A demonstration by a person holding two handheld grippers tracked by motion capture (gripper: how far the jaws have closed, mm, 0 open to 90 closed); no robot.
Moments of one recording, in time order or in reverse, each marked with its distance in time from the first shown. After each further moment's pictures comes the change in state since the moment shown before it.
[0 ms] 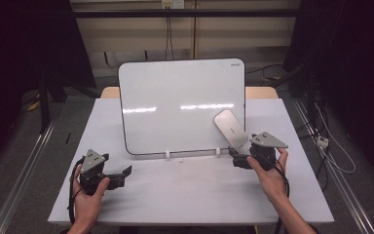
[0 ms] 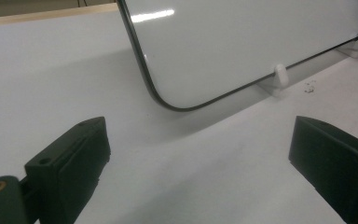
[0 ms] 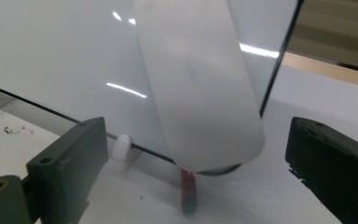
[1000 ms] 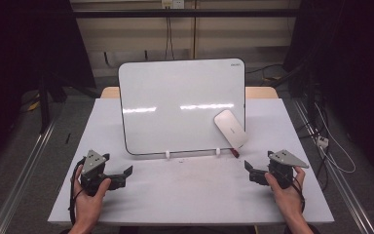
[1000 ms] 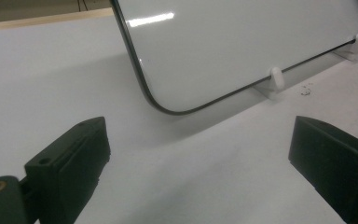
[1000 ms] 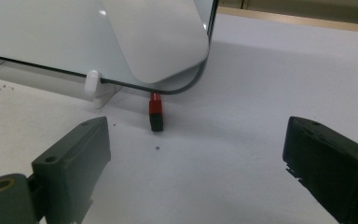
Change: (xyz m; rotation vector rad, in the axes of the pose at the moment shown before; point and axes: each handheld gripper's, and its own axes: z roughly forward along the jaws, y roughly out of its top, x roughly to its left) left arm -0.002 0.000 -0.001 -0.014 0.008 -0.005; right arm -0.020 -0.050 -0.032 0.026 -0.035 0.099
